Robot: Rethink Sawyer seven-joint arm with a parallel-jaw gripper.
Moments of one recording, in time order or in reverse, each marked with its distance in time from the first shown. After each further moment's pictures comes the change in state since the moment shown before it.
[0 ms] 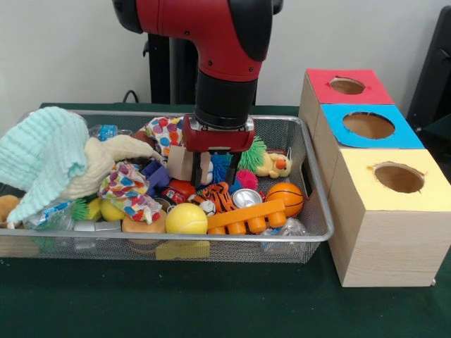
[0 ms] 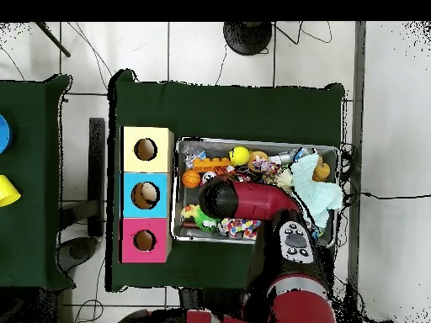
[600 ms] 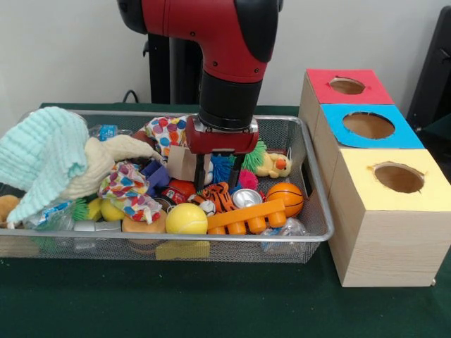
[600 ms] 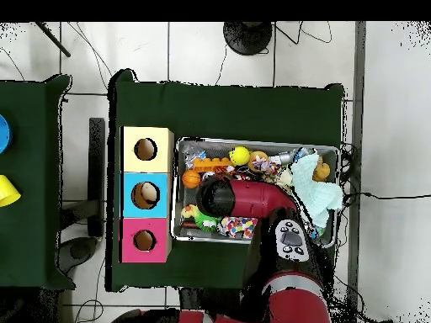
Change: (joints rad) arm 0.016 0.006 -0.007 -0.016 0.002 0.000 0.000
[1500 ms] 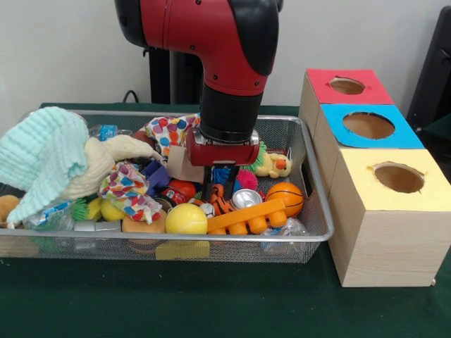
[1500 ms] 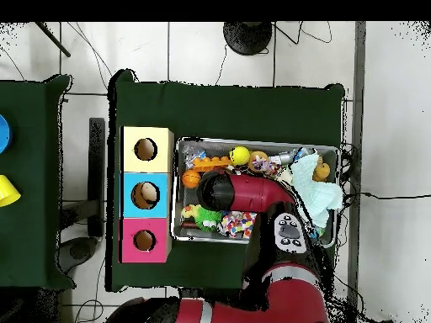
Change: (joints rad) arm 0.004 0.041 -0.001 -0.045 0.024 0.000 0.000
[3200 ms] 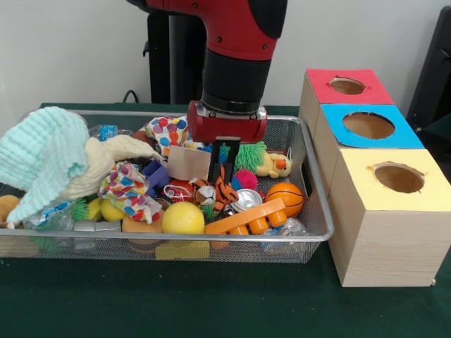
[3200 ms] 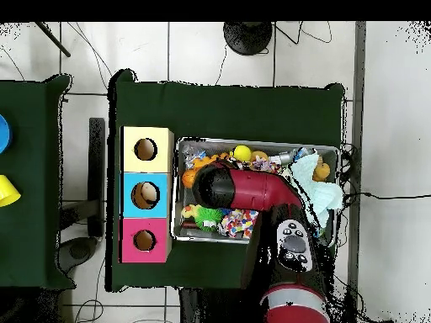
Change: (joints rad) arm 0.013 -0.116 -0.005 0.014 0.018 0.046 0.000
